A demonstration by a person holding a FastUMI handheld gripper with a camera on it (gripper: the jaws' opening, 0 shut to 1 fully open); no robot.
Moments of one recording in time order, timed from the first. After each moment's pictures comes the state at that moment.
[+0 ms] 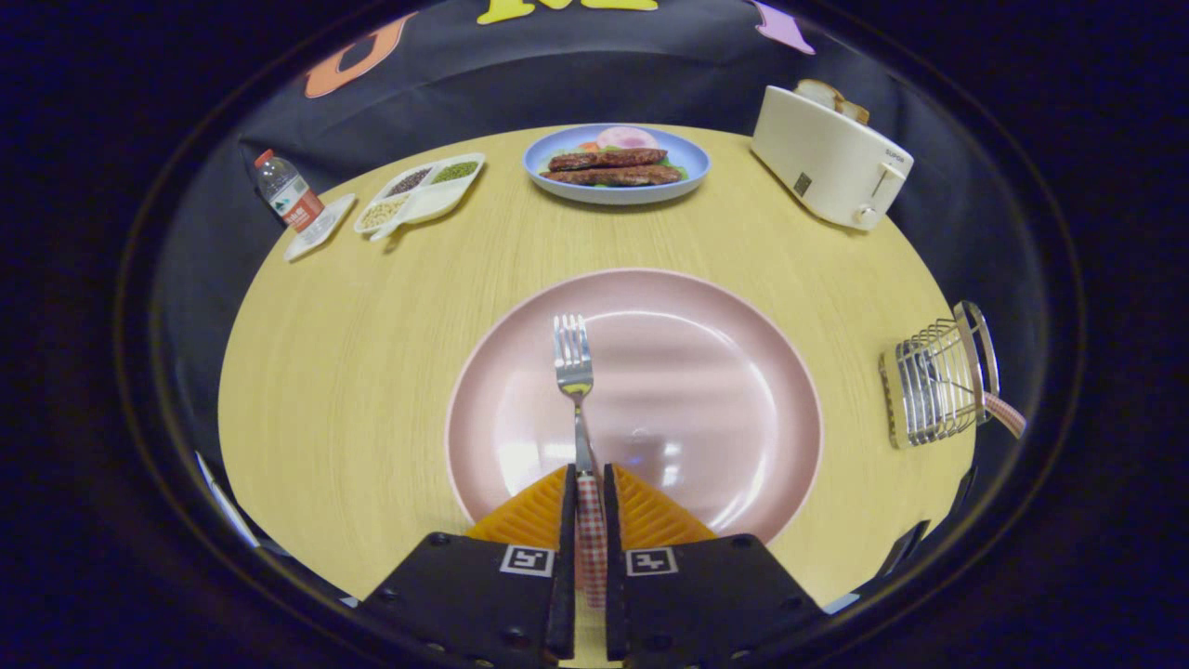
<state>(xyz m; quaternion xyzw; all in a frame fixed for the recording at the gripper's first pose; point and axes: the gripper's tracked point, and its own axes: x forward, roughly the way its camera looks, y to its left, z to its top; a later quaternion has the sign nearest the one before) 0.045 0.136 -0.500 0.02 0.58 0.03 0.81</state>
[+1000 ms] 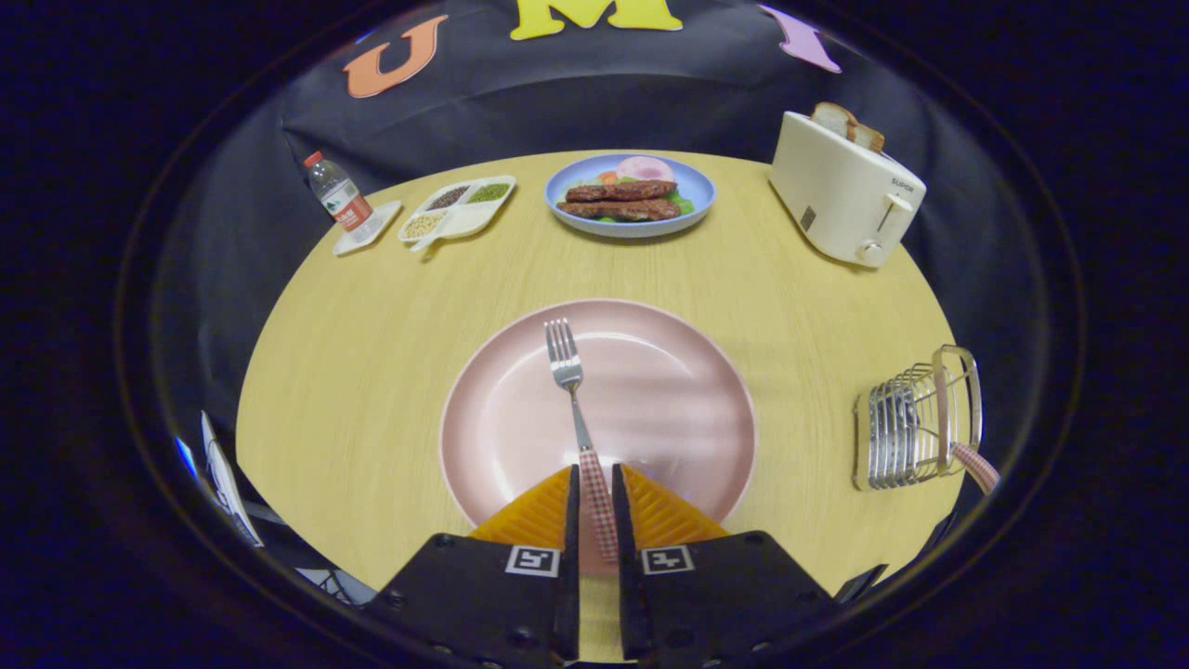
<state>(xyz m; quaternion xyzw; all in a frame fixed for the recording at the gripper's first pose) 0.049 0.100 -0.475 0.01 0.54 0.11 0.83</state>
